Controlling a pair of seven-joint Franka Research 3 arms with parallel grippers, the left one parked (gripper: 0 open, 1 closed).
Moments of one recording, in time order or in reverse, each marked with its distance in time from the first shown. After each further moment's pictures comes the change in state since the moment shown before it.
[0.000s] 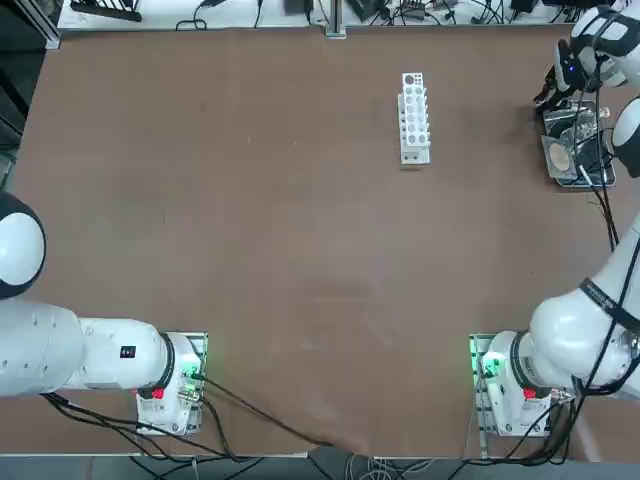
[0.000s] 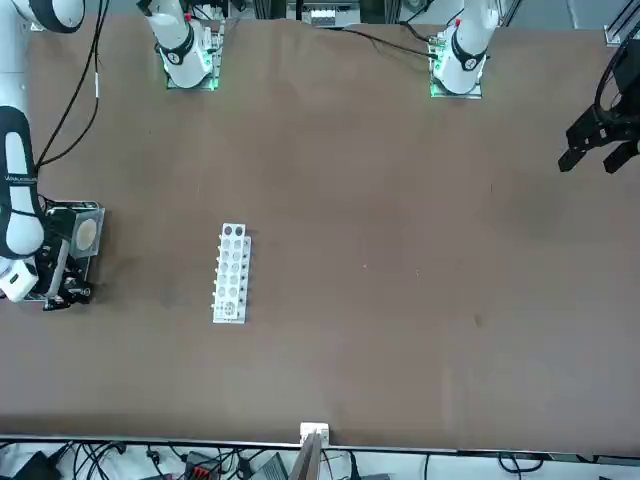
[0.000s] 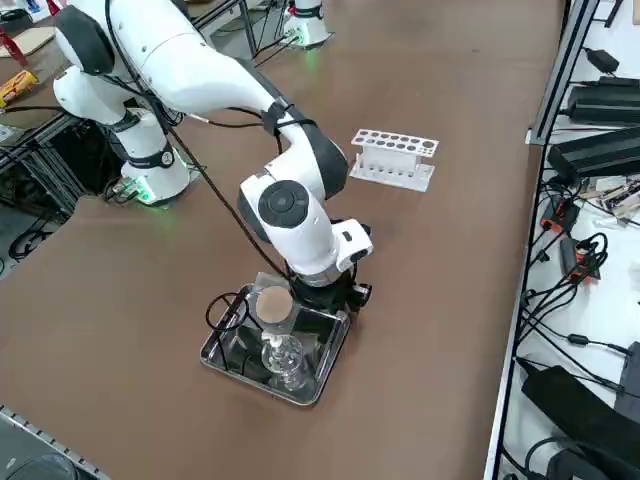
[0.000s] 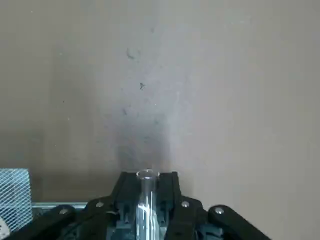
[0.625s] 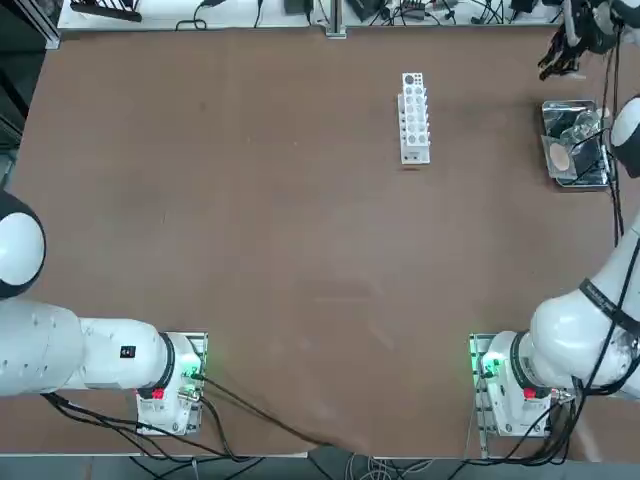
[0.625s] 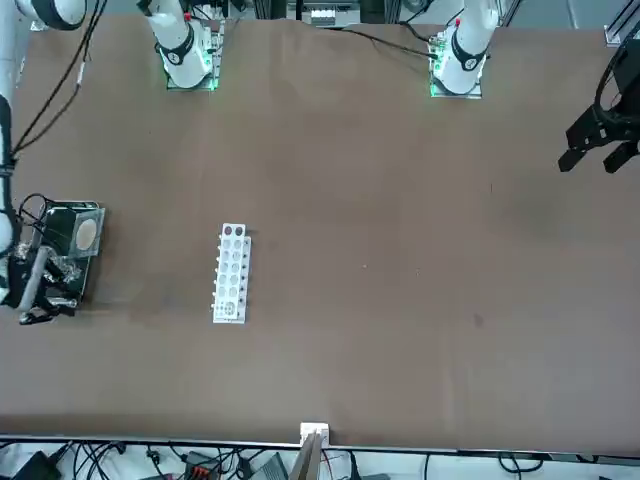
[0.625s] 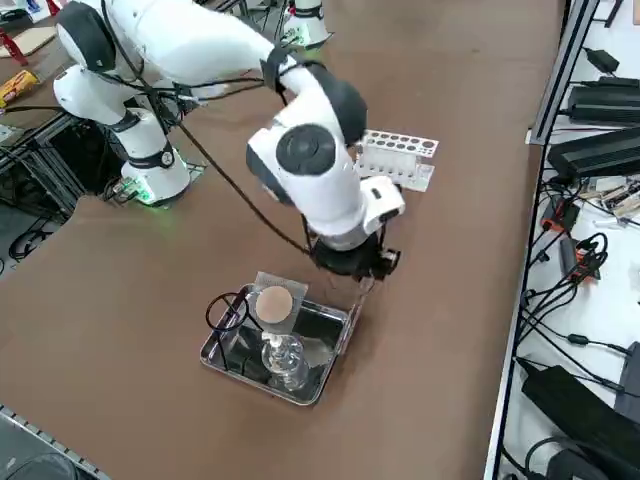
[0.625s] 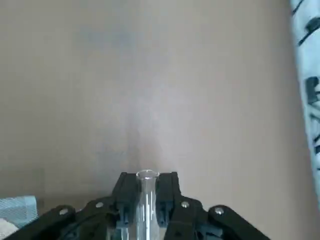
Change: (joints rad) arm 0.028 -0.022 0.015 0.249 0.005 -0.282 0.209
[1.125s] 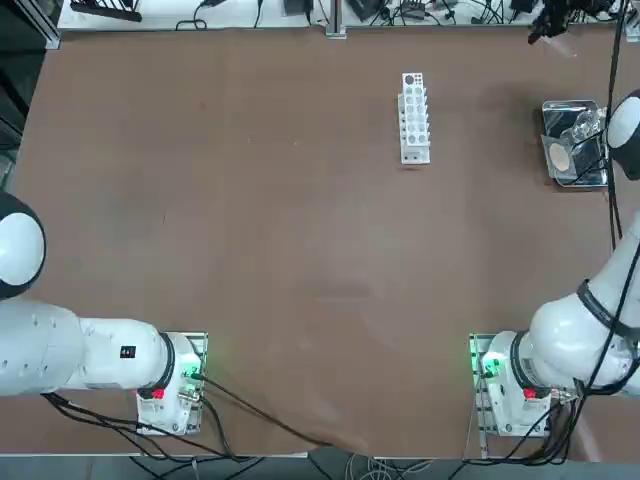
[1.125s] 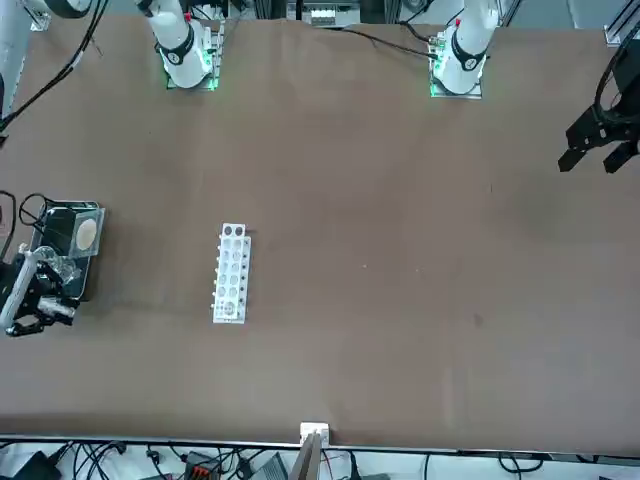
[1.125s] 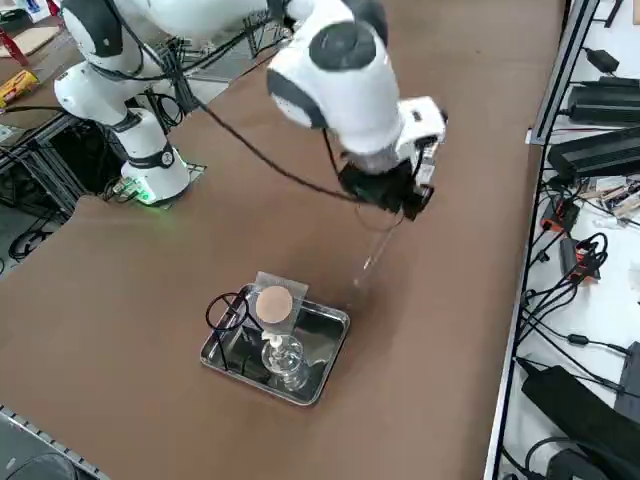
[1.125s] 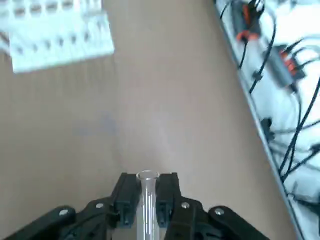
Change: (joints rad) arm 0.059 -0.079 0.085 0.069 0.018 -0.086 0.360
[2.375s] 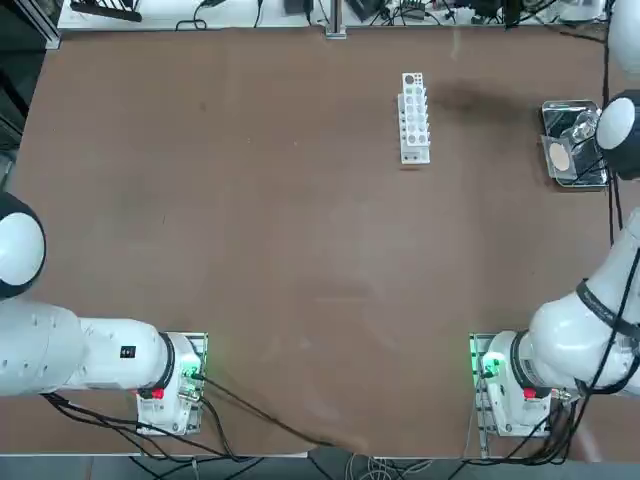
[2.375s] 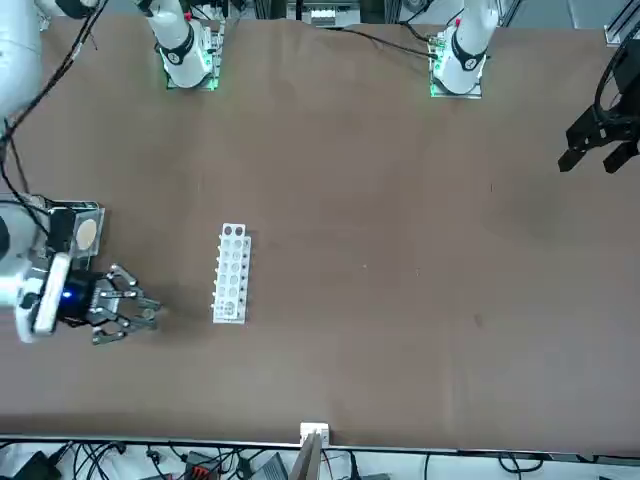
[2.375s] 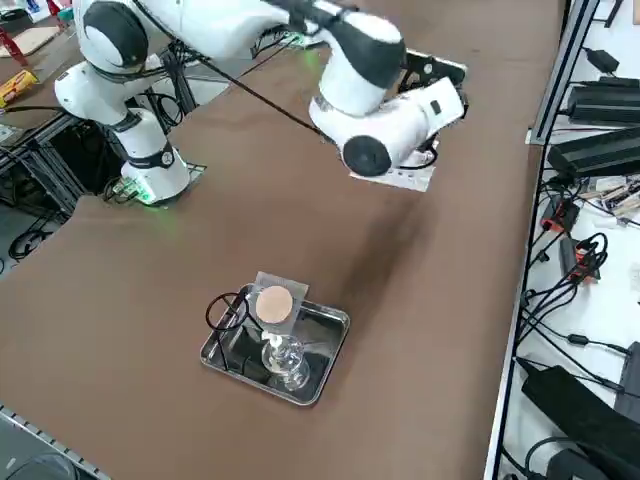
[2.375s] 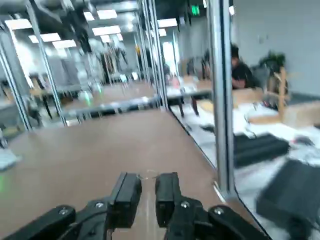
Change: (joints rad) arm 0.001 0.103 0.151 -0.150 0.981 -0.192 -0.338
